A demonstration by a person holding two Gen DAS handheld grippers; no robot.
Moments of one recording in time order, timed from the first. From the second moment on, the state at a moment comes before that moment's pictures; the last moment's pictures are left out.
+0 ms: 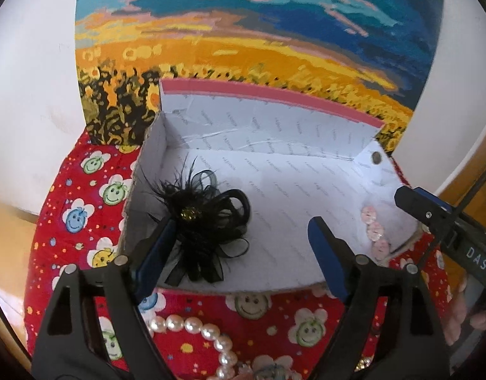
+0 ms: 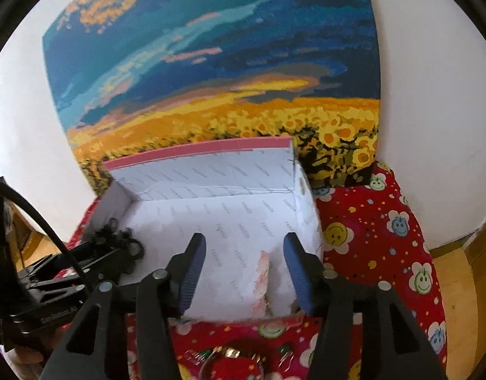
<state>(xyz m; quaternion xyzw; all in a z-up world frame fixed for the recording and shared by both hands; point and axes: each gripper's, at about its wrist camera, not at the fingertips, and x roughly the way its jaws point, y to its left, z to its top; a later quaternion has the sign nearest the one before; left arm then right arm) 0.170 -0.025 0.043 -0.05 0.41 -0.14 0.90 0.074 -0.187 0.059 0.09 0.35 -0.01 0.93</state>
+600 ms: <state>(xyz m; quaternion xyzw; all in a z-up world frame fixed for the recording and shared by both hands) 0.090 -0.016 0.091 -0.02 0.39 -0.15 0.91 -0.014 -0.162 0.100 0.09 0.32 0.03 0.94</state>
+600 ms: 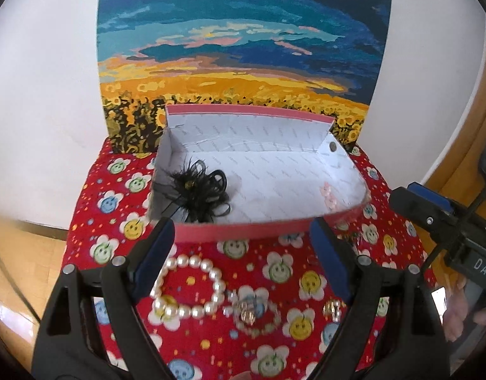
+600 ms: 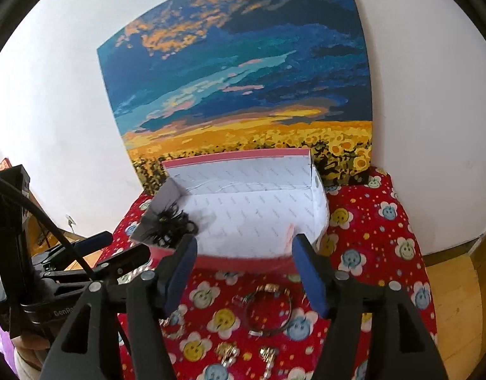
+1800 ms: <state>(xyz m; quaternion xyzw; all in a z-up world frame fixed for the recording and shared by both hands) 0.047 0.042 0.006 -0.03 0.45 -0.05 0.89 -0.096 -0.155 0.010 0.14 0.39 0.00 0.91</state>
